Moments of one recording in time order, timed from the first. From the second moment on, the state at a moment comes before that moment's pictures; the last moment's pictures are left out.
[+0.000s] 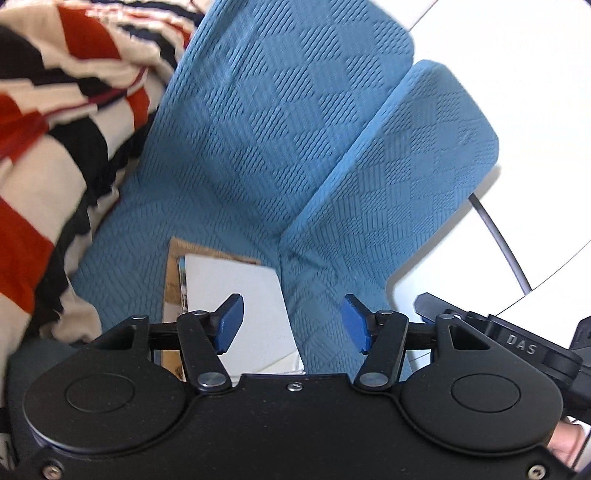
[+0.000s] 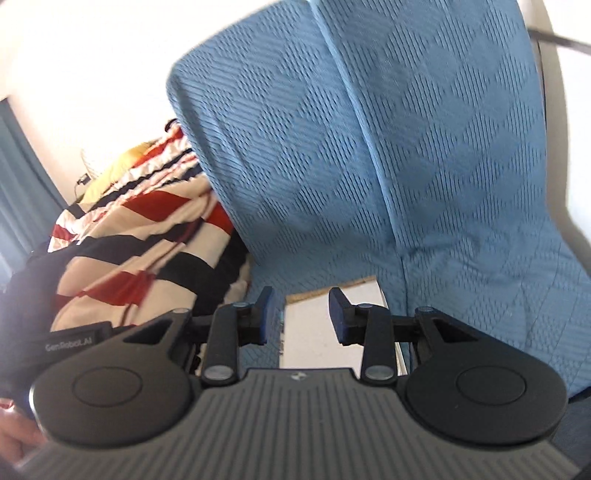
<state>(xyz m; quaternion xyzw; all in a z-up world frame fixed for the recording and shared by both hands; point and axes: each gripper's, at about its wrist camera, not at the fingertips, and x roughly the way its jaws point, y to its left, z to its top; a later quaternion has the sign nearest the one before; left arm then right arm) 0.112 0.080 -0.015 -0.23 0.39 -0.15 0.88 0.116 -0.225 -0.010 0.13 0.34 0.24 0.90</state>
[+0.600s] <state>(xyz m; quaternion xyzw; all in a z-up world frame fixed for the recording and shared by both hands) 0.049 0.074 -0.003 -0.18 0.38 -0.16 0.89 0.044 -0.232 -0.014 0.11 0.34 0.23 0.91</state>
